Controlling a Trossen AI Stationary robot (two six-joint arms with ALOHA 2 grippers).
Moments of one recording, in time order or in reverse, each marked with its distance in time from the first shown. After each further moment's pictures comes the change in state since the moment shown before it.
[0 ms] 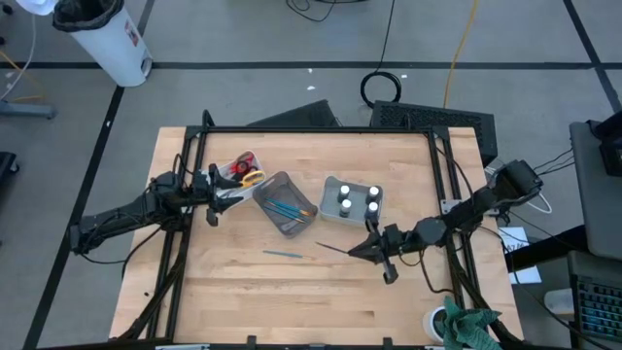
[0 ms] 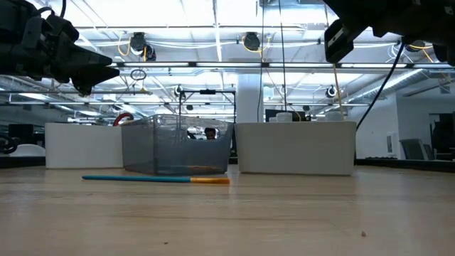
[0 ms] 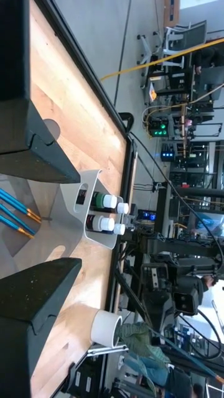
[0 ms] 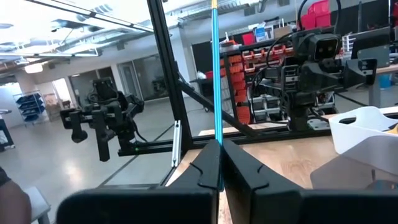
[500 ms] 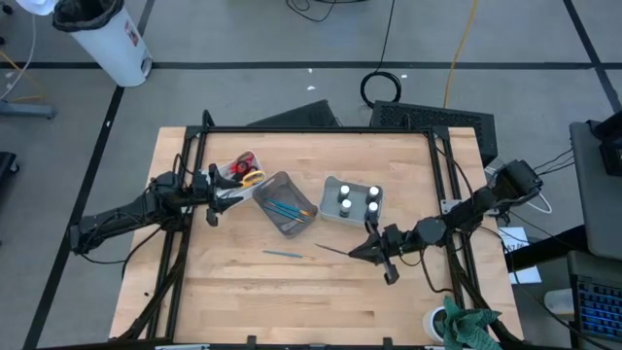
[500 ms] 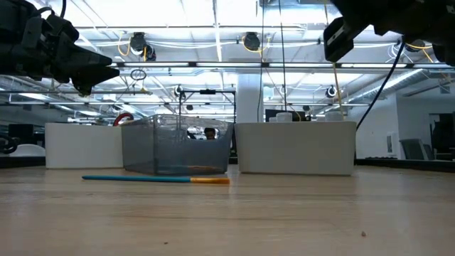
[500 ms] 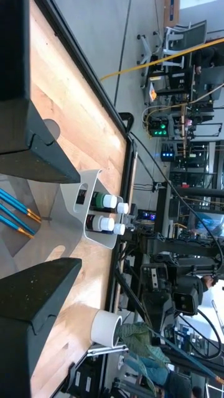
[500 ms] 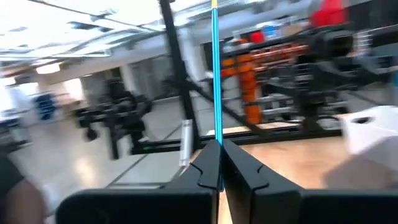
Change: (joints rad) left arm 0.000 0.000 0.000 0.000 0.000 0.000; right arm 0.000 0.000 0.000 0.003 -0.004 0.009
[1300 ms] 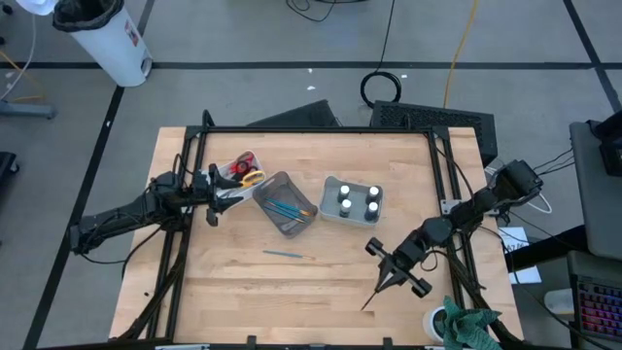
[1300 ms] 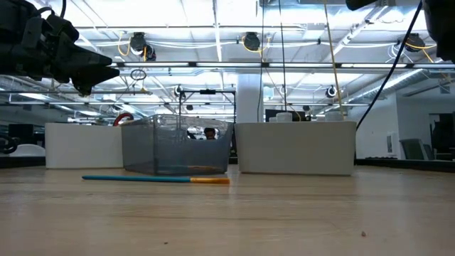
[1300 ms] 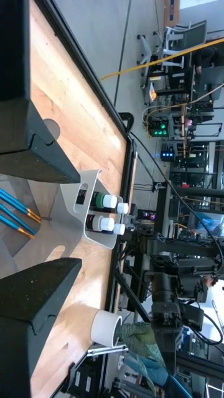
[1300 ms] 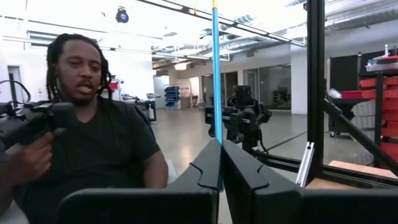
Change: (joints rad) left arm 0.000 0.000 0.000 0.000 0.000 0.000; right arm 0.026 0.000 0.001 0.138 -0.547 -0.038
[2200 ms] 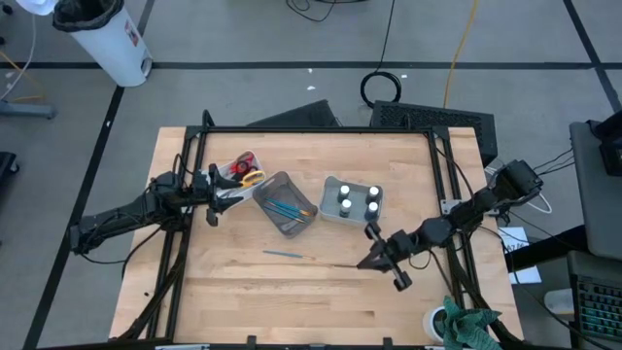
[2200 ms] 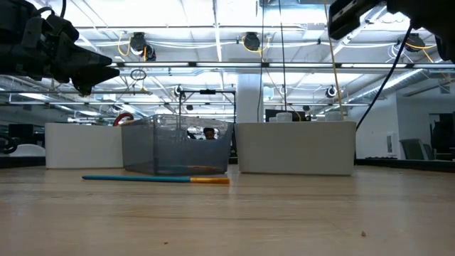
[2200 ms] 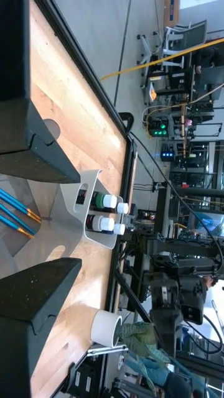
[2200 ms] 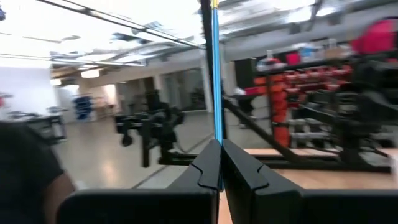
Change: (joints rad) left arm 0.000 0.000 0.000 0.000 0.000 0.000; right arm 0.000 0.000 0.001 -0.027 0.351 -0.027
